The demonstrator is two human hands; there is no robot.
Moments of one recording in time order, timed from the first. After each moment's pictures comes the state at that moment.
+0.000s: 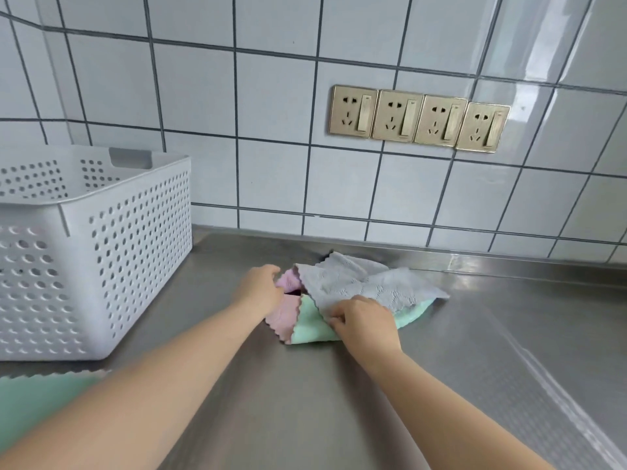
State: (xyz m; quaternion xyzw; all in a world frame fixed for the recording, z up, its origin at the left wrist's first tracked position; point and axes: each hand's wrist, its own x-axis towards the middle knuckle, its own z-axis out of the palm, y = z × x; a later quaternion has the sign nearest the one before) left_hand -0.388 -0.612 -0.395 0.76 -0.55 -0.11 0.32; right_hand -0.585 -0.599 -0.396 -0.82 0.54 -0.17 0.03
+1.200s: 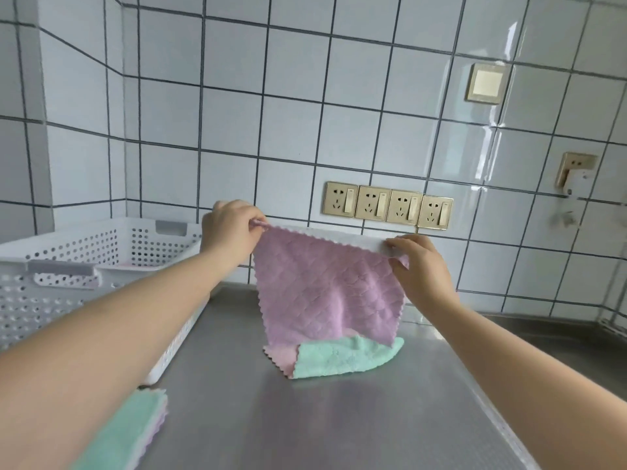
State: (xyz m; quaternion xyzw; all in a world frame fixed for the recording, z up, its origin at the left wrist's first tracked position) left_hand -0.359 -0.503 -0.188 0.65 -0.58 0.24 0.43; right_hand -0.655 -0.536 -0.204 -0.76 0.46 -0.45 -0.03
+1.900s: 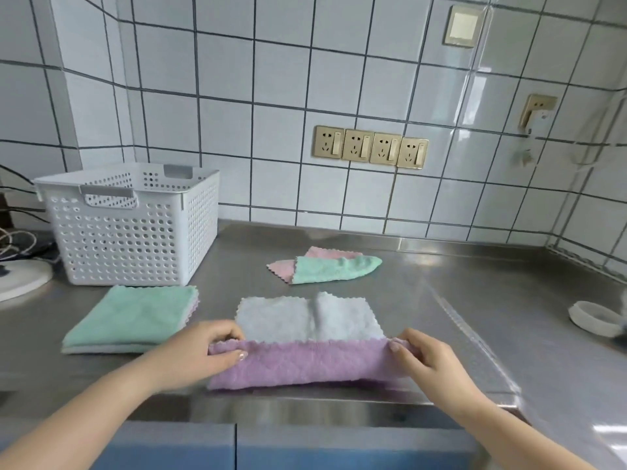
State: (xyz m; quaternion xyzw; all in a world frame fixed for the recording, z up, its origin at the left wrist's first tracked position) left_hand -0.391 -0.260 -0.367 0.59 -0.74 -0.16 0.27; right_hand -0.748 -0.333 -0.380 -0.80 0.47 -0.35 0.16
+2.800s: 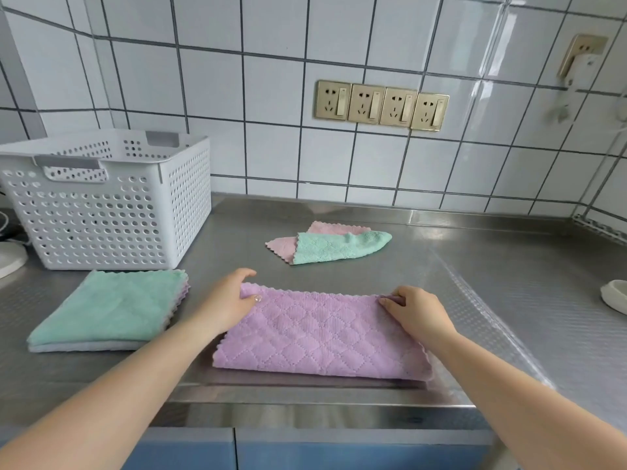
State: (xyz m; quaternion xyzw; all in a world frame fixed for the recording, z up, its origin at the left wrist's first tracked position) left_hand -0.411 -0.367 -0.389 0.72 -0.59 -0.16 0.31; right_hand -0.718 -0.444 -0.395 -0.73 0.63 -0.23 0.13
